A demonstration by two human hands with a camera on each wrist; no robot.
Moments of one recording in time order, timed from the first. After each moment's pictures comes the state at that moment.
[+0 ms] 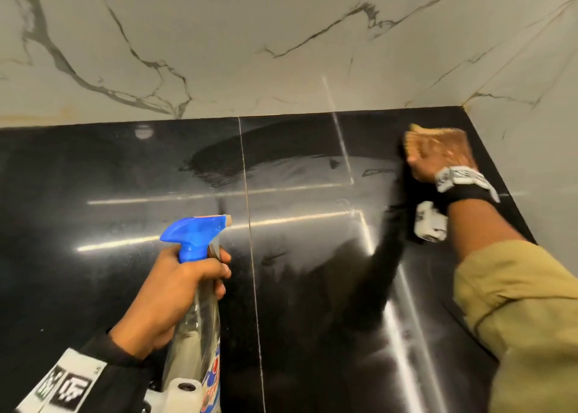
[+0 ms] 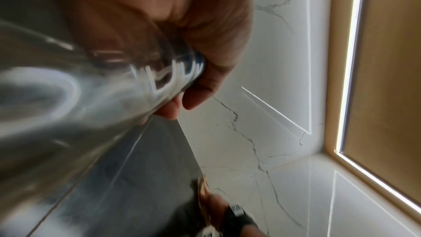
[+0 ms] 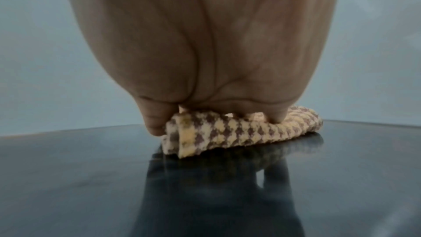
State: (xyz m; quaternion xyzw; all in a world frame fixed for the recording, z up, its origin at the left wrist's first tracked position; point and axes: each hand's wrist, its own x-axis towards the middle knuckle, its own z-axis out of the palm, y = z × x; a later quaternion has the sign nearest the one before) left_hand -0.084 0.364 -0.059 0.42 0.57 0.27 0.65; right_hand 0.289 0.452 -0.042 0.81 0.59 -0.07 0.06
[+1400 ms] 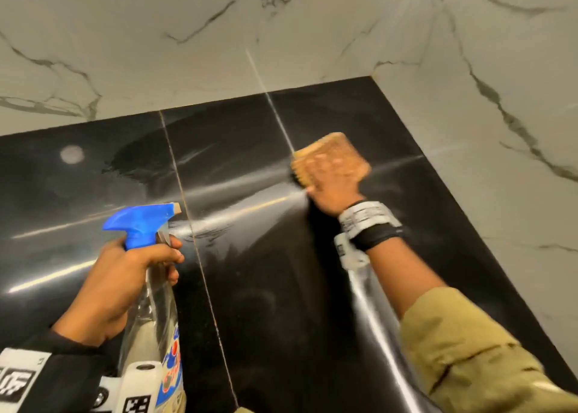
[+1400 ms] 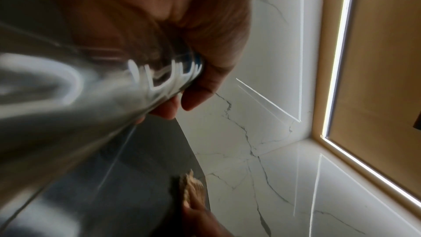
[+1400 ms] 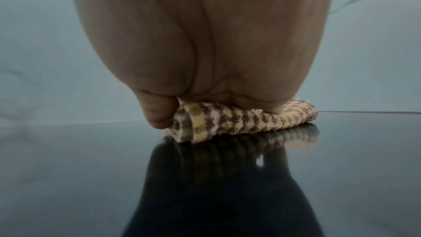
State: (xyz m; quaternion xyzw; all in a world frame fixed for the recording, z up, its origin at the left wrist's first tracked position) left_hand -0.066 0.354 -0.059 0.44 0.57 0.26 0.65; right_hand 0.280 0.337 -0.127 0.78 0.60 -0.16 0.07
